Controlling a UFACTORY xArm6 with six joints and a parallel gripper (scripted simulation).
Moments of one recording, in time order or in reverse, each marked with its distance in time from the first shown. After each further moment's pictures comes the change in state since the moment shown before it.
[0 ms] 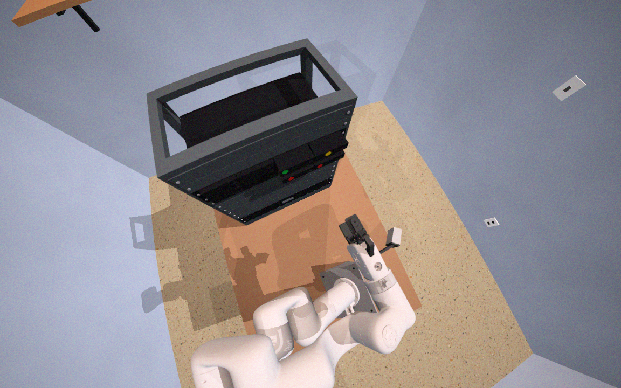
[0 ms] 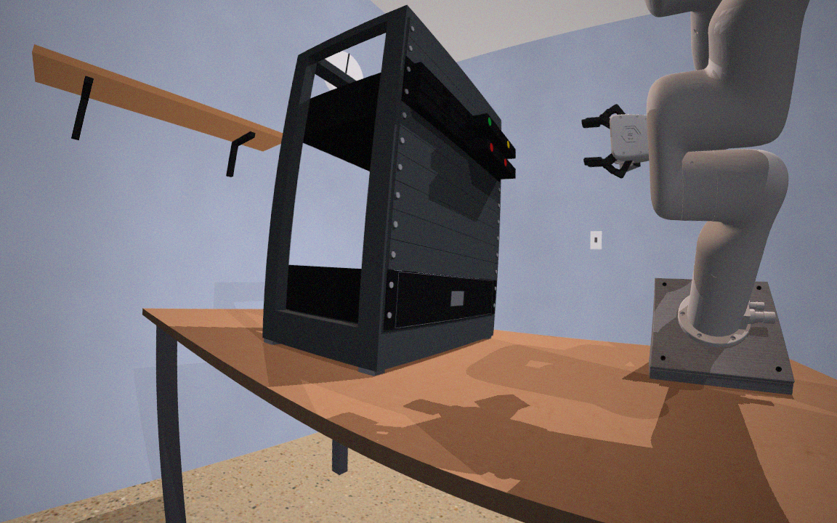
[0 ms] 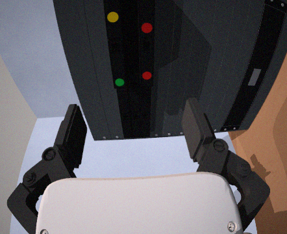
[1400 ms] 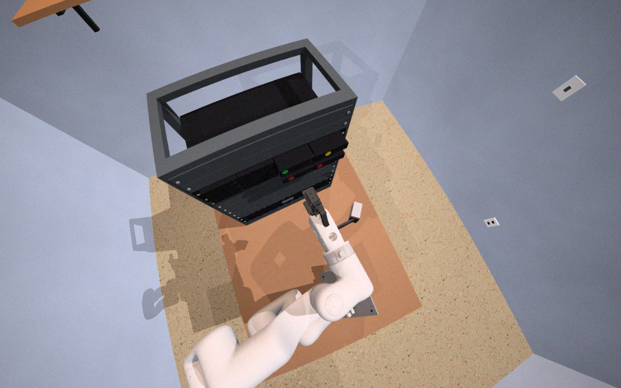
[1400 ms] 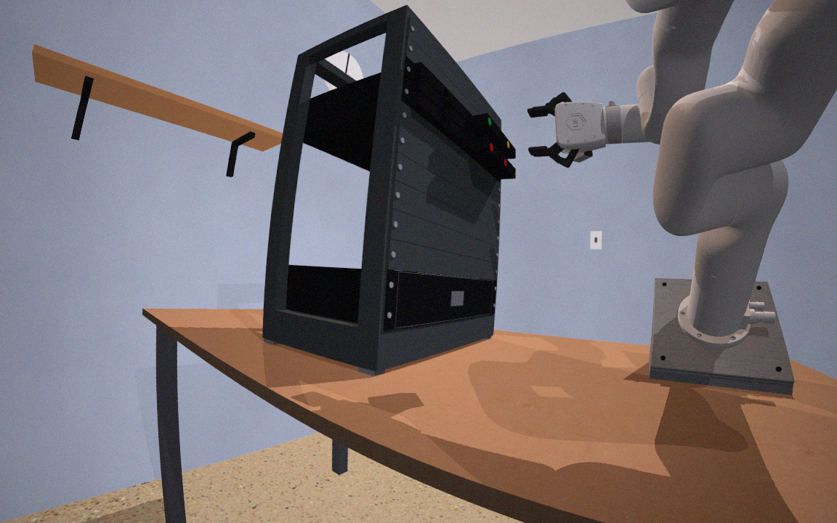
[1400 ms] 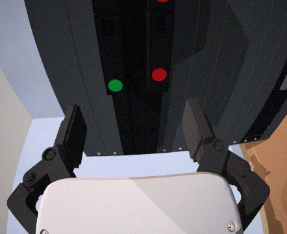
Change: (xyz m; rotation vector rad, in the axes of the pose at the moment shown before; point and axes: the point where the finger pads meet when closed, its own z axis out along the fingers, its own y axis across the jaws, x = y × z) arm -0.065 -0.006 0.109 -0.002 -0.014 0.001
